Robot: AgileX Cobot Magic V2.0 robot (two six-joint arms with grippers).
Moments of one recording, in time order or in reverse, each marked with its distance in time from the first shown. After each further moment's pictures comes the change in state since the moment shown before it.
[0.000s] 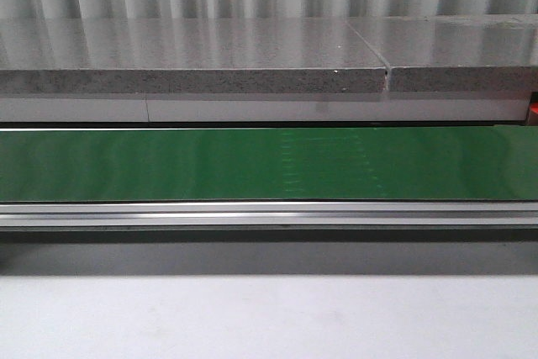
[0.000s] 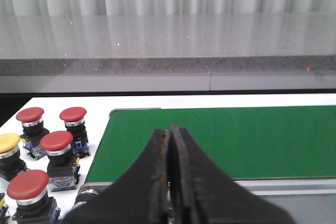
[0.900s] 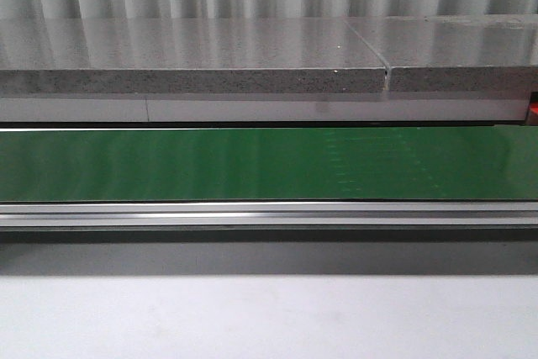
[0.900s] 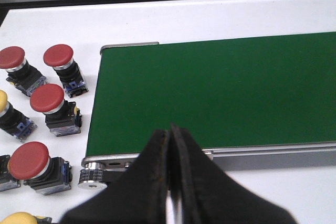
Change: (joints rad) left arm 0.006 0.695 -0.493 0.048 0.318 0.000; right arm 0.000 0.000 0.000 0.000 0.000 0.000
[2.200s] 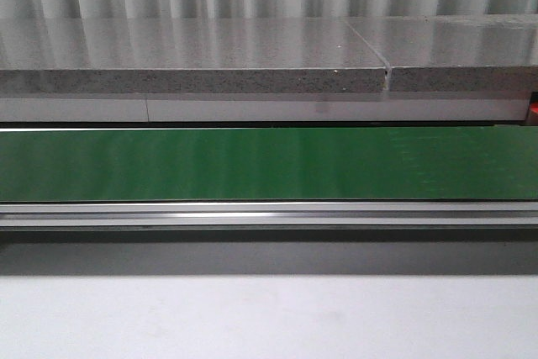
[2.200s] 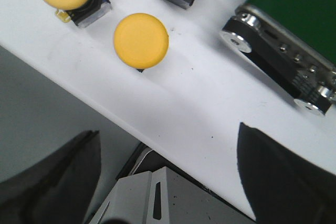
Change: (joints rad) left arm 0.524 0.392 -0.250 -0.060 0.546 -0.141; right arm 0.000 0.000 0.000 0.000 0.000 0.000
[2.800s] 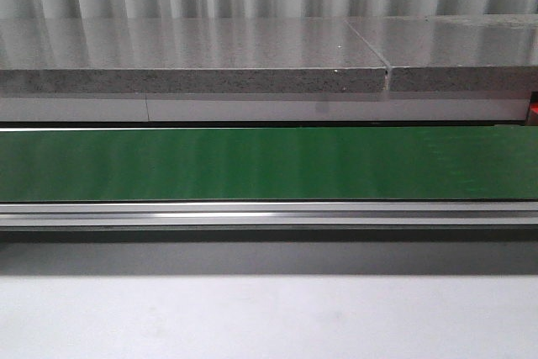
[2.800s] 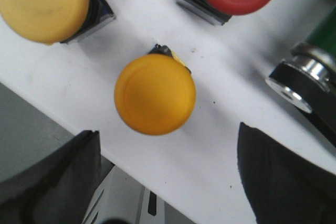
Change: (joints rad) left arm 0.027 0.288 0.000 -0.019 -0.178 0.000; right arm 0.000 0.000 0.000 0.000 0.000 0.000
